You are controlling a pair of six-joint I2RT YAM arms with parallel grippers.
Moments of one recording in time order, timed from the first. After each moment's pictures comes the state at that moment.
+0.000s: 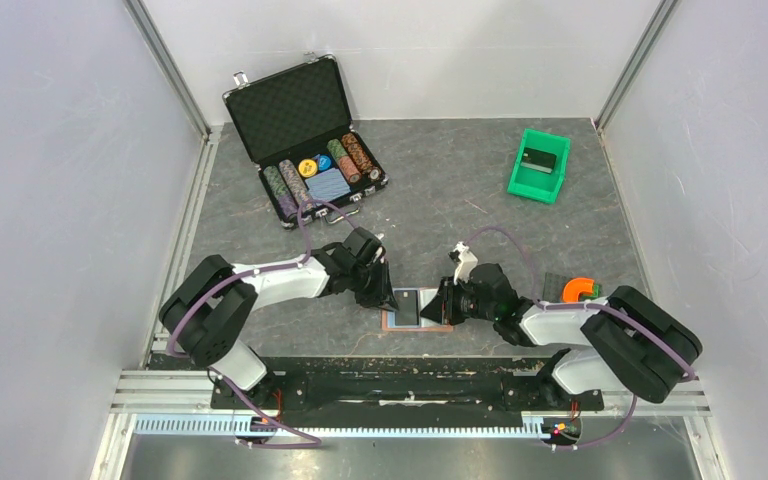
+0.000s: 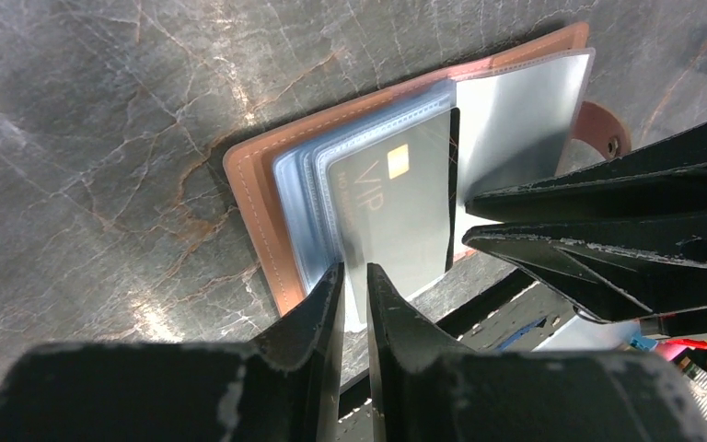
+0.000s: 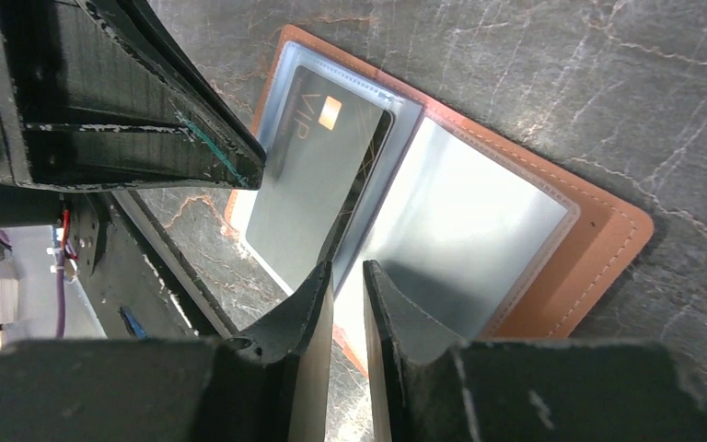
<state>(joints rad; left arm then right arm) -0.76 1.58 0.77 -0.21 0.30 -0.76 0.72 1.36 0.25 0.54 -0.31 0.64</state>
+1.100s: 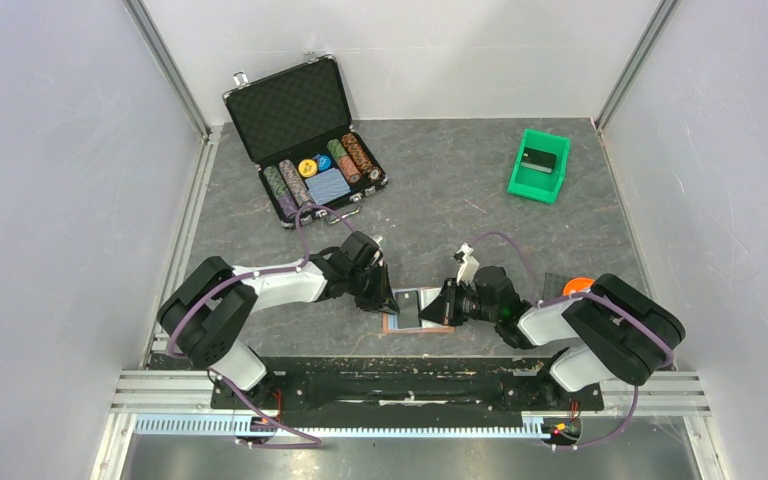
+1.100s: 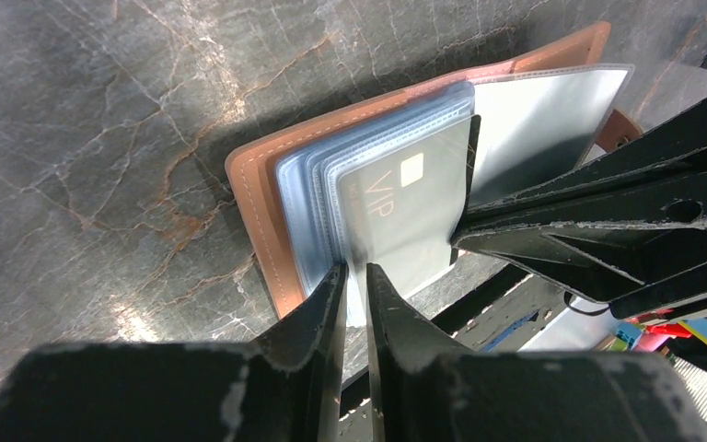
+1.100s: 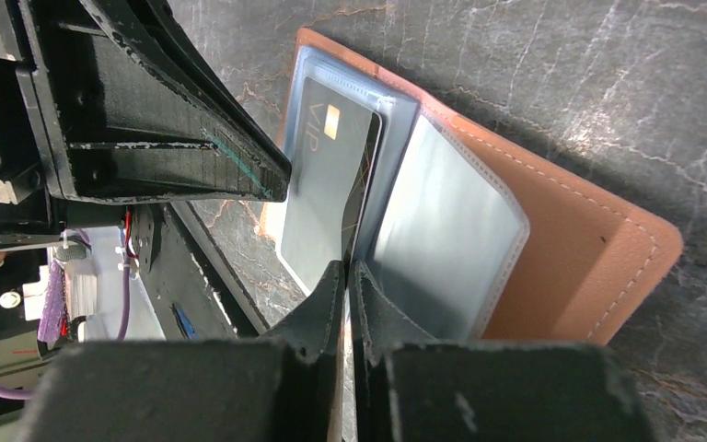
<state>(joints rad) -0.76 1.57 0.72 -0.13 0.32 -0.78 0.69 1.47 0.20 0.75 -0.40 0.77</state>
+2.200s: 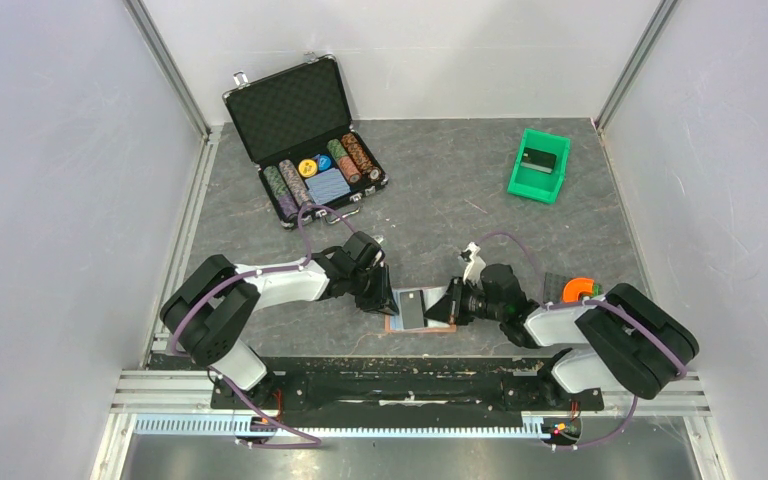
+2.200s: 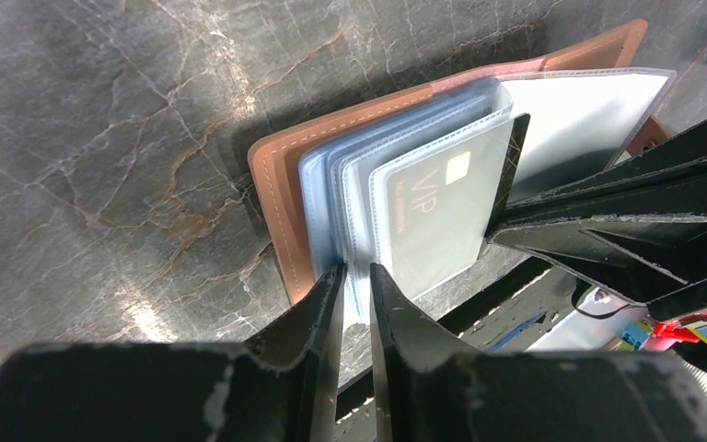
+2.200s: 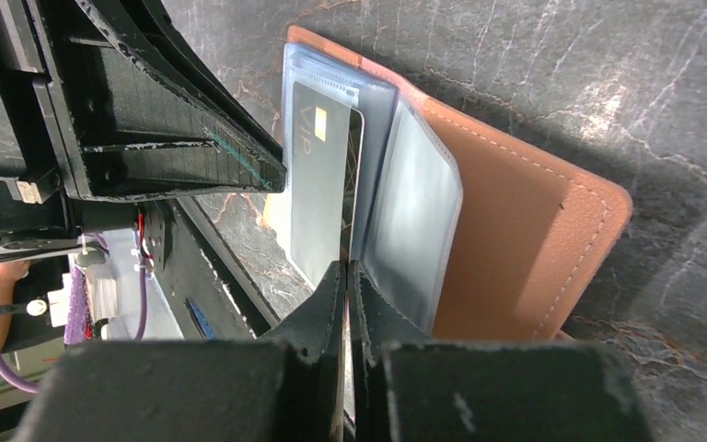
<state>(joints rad) -0.77 1.59 0.74 -0.16 0.31 -0.78 0.63 1.39 0.19 0.65 -0.44 0.78</state>
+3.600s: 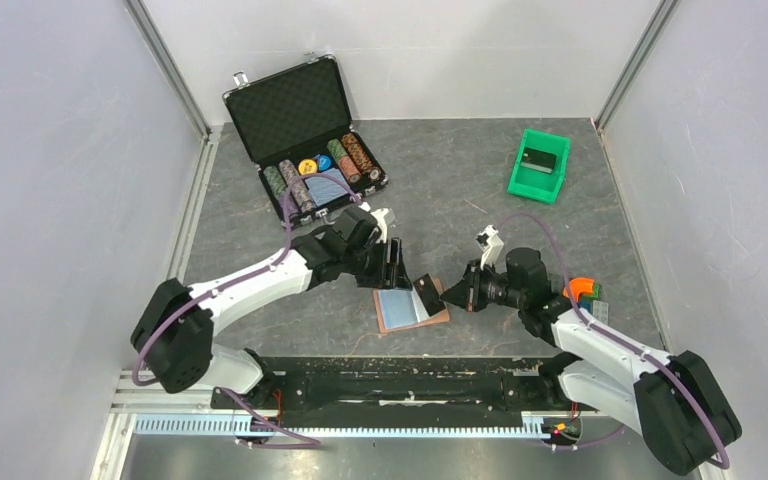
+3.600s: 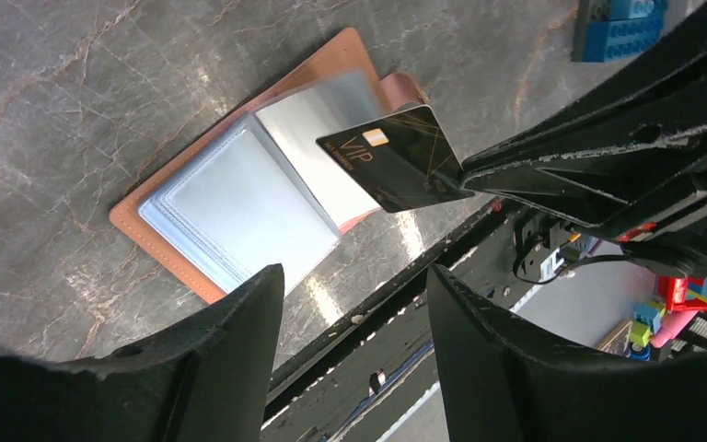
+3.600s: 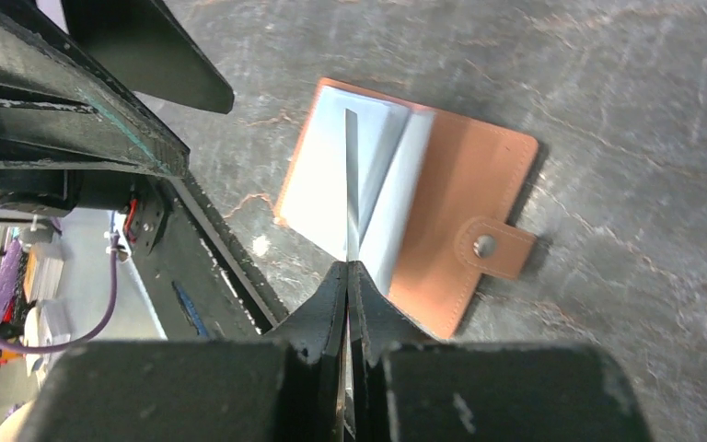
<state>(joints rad) -0.77 1.43 0.91 -0.36 0.29 -0.66 0.47 1.00 0.27 0.22 -0.53 0.52</state>
